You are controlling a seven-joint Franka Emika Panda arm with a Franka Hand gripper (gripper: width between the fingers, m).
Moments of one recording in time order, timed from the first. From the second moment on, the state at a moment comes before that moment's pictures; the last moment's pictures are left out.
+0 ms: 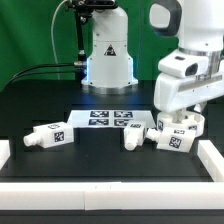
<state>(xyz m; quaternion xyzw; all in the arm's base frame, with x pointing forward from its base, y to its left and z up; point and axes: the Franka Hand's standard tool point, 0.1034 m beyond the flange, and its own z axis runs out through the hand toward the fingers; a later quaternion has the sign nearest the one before) 0.386 0.159 0.030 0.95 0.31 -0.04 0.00</state>
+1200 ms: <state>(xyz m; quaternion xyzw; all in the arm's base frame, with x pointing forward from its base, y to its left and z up) 0.520 0.102 0.070 0.87 0.48 -0.07 -0.01</state>
